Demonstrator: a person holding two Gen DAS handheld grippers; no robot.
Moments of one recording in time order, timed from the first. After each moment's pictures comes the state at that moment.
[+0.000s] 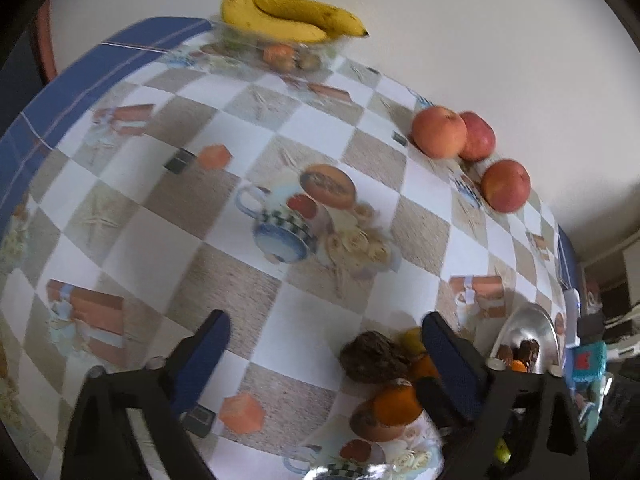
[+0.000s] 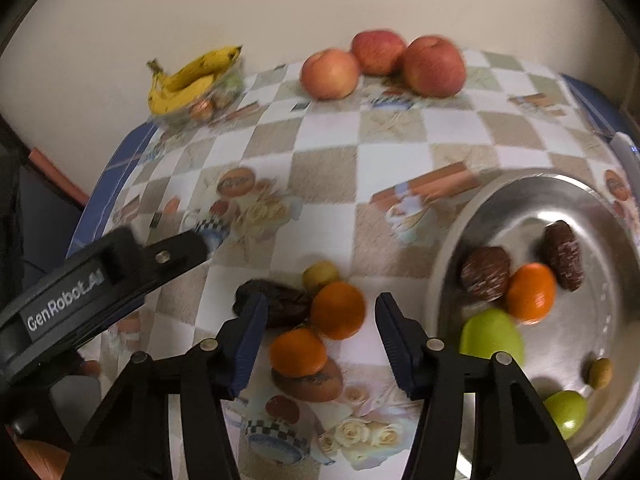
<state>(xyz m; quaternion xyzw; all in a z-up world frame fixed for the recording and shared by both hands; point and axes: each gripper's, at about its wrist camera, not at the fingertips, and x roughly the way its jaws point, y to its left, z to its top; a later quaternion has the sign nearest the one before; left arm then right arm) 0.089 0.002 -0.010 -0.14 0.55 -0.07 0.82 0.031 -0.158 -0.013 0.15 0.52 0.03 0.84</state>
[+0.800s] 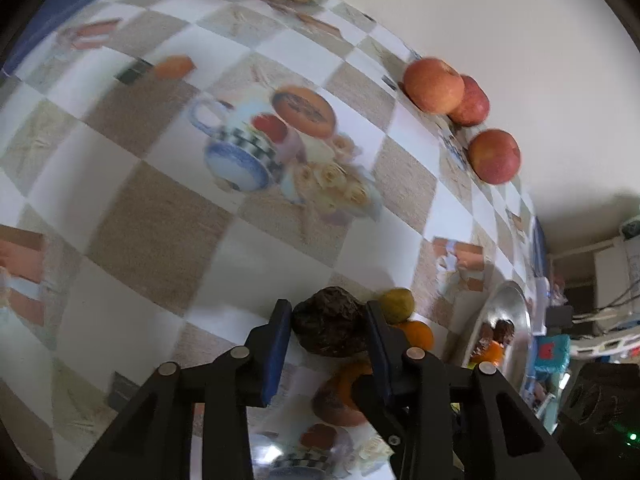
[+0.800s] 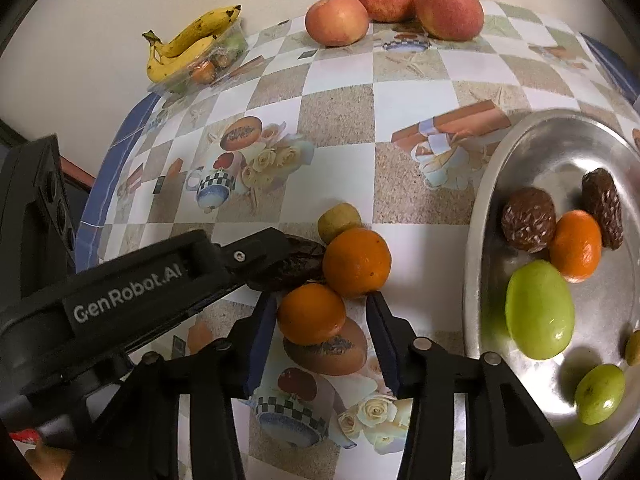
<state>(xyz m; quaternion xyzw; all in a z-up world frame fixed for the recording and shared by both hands) 0.089 -0.005 -0.046 -0.22 0.60 -0.11 0.76 0.029 -0.154 -0.040 0.19 0.57 0.06 0.80</state>
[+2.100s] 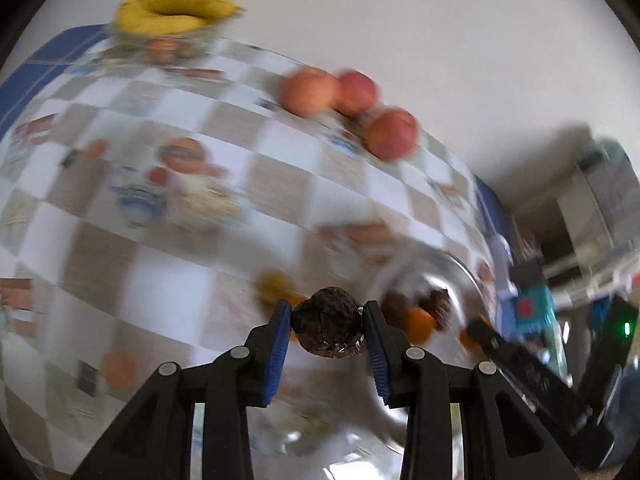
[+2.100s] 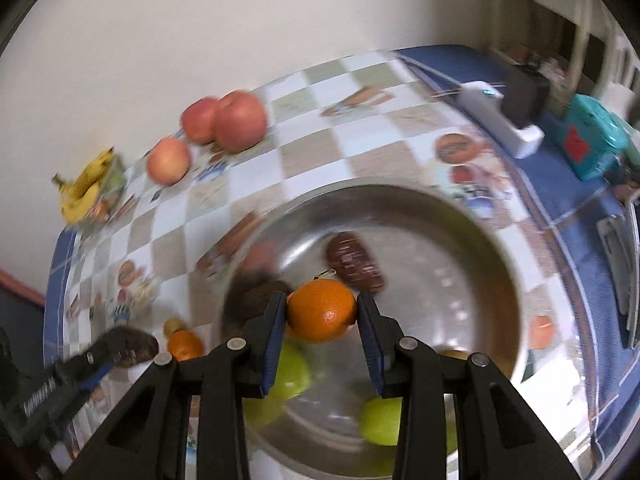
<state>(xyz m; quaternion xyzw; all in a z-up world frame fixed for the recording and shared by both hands) 0.053 -0.080 0.014 -0.14 0.55 -0.22 0.79 -0.016 -0.308 0.017 0.24 0.48 -0.16 0.83</state>
